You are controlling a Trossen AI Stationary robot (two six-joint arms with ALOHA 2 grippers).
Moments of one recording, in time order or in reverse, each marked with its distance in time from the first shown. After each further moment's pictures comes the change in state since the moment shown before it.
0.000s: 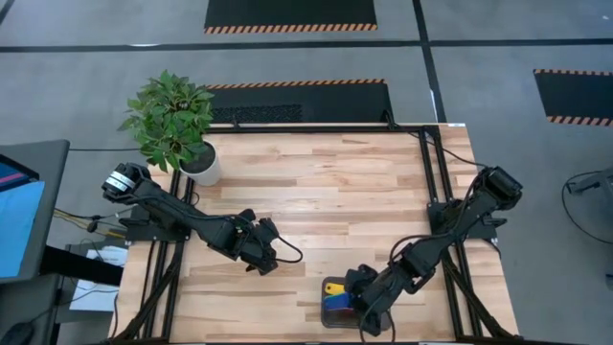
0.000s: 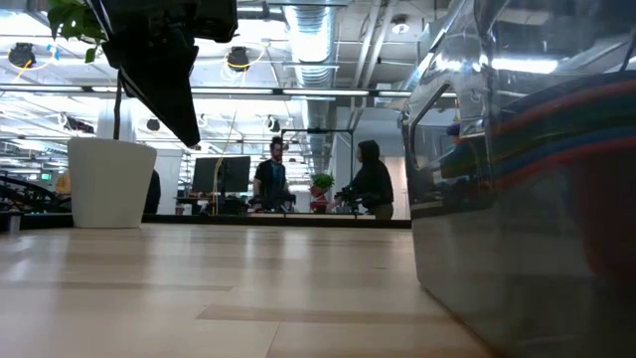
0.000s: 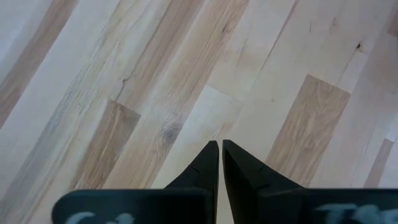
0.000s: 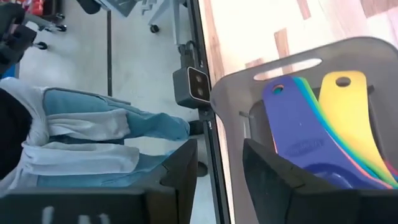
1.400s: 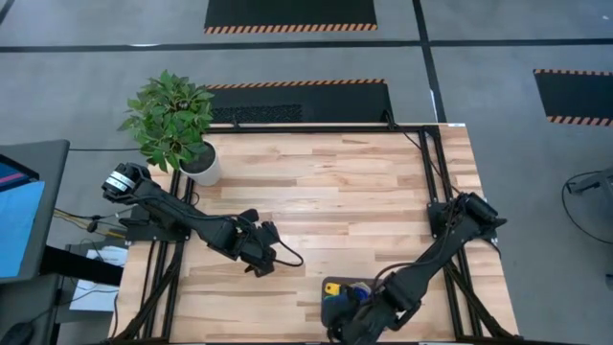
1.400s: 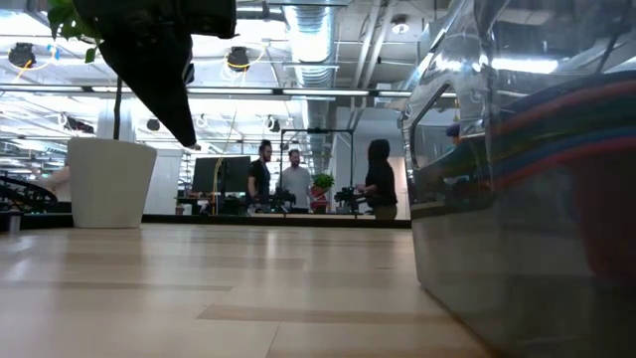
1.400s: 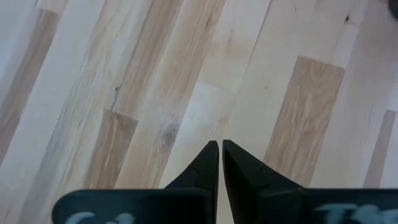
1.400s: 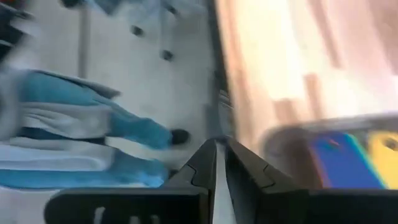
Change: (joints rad) left arm 0.000 0.000 0.000 0.004 0.028 0.146; right arm 0.049 0.309 0.564 -0.294 0.108 -0.071
